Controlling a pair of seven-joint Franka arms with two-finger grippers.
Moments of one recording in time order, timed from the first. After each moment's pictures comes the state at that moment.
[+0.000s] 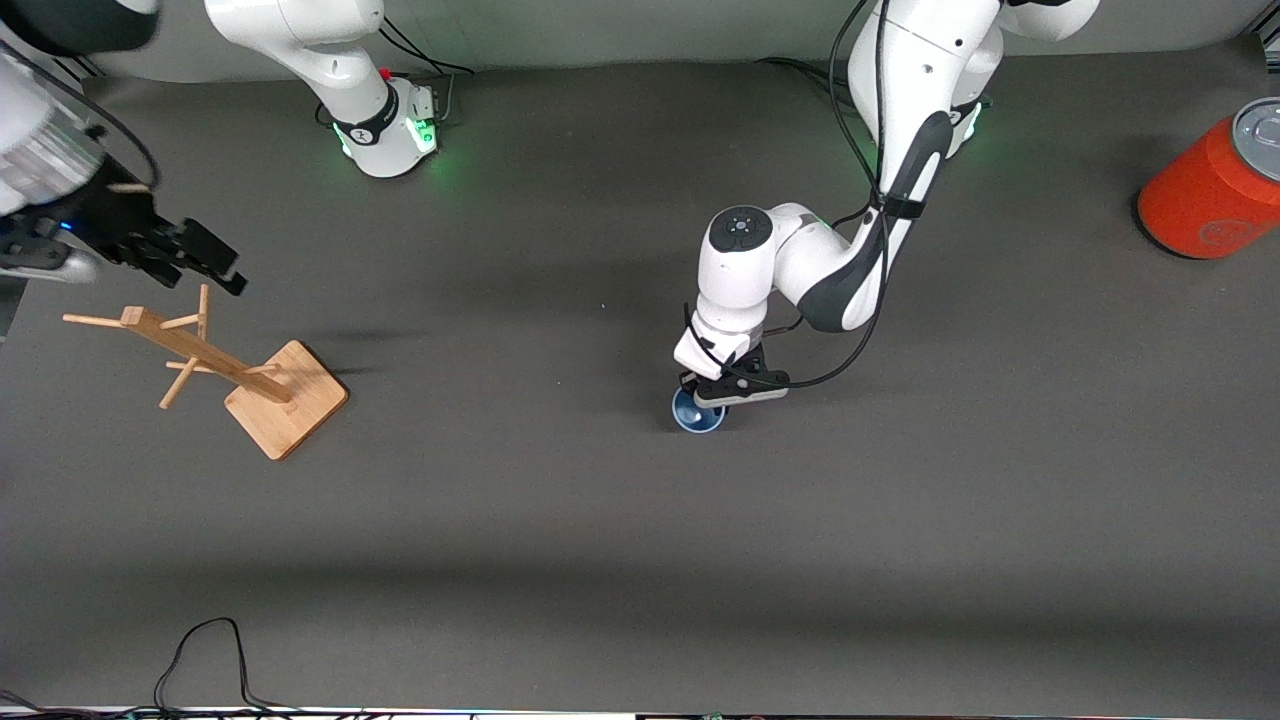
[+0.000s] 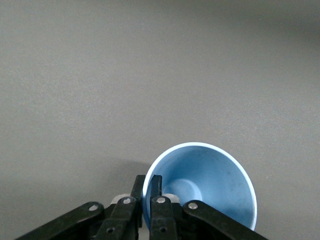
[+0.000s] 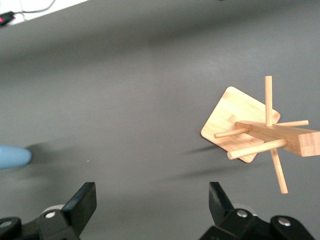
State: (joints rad) left arm -0.63 0.55 -0.04 -1.86 0.42 2.65 -1.21; right arm 0.04 -0.29 -0.04 -2.01 0.13 1.89 0.21
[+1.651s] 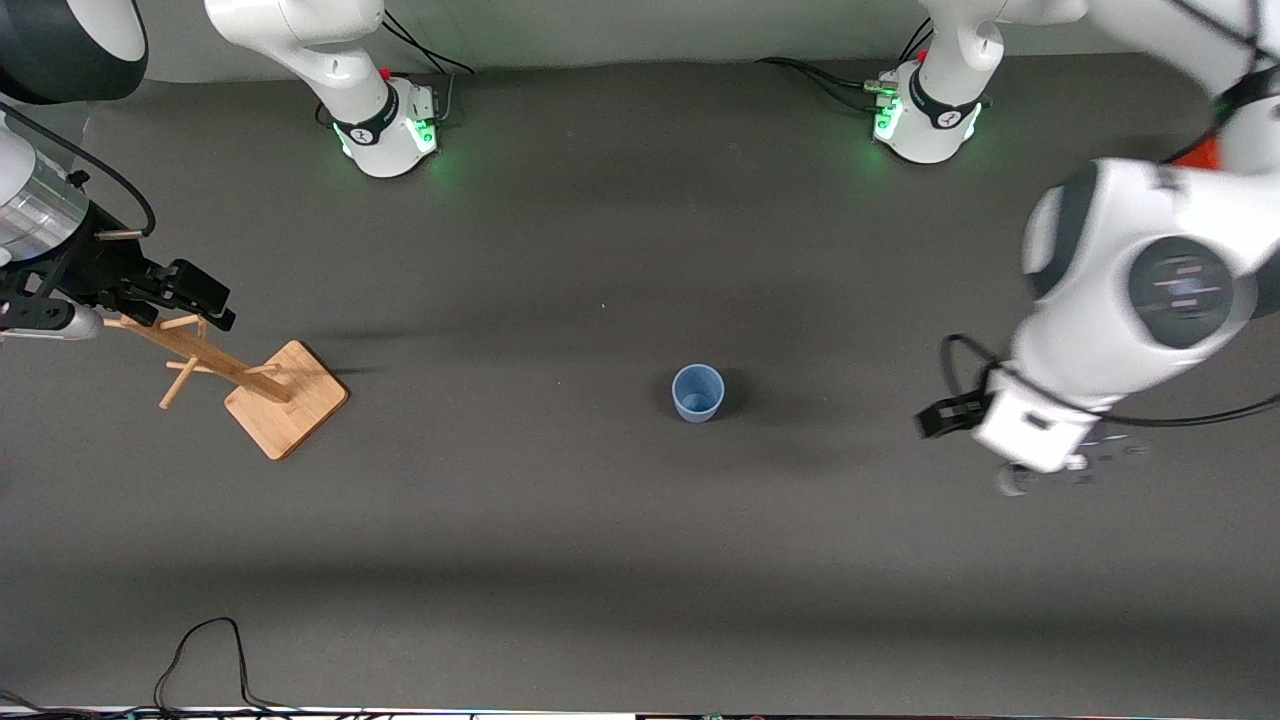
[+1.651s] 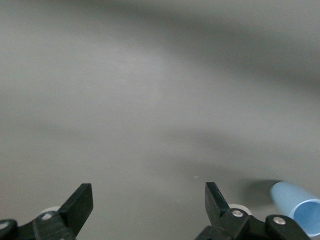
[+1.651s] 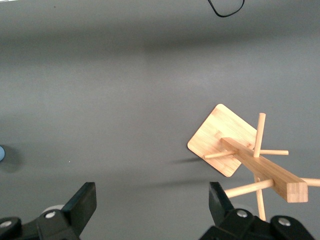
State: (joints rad) left arm -0.17 0.36 -0.03 -1.37 0.07 1.69 -0.42; right arm 0.06 -0.05 -0.01 -1.74 0.02 1.78 0.17
